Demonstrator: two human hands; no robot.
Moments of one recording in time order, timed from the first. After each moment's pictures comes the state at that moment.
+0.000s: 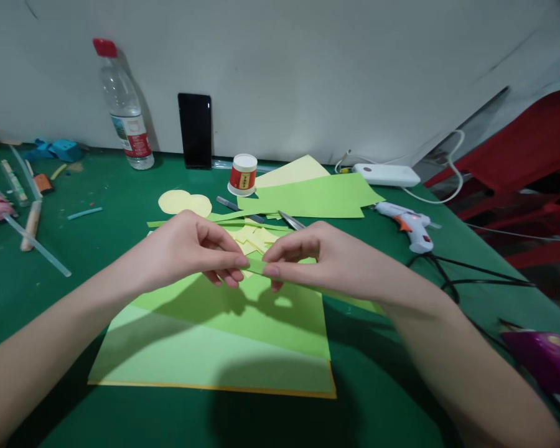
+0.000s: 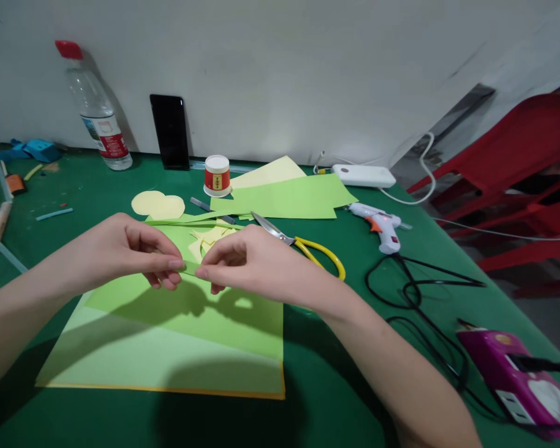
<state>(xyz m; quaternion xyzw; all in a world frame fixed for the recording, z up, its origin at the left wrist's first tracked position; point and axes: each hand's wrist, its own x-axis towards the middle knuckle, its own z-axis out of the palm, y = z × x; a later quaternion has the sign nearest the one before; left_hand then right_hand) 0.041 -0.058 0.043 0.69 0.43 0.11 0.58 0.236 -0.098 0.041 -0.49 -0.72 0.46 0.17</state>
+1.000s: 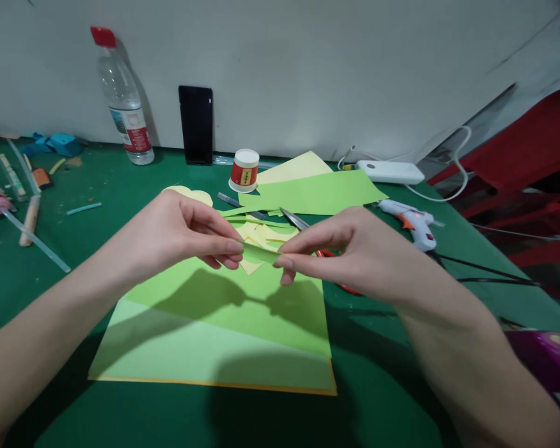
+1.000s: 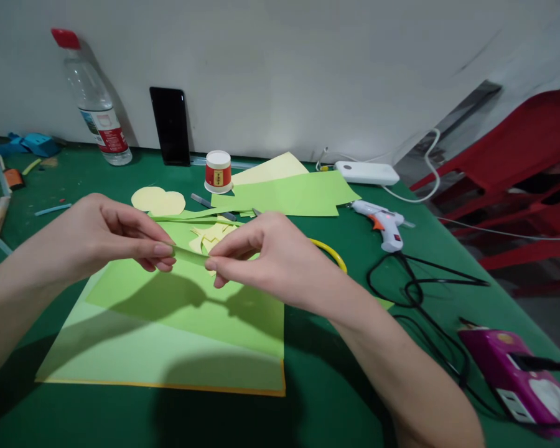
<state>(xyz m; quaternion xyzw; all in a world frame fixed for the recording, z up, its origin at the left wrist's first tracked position) 0.038 -0.057 0.049 0.69 0.44 0.19 0.54 0.235 -0.106 0.049 -0.53 -0.73 0.38 0.22</state>
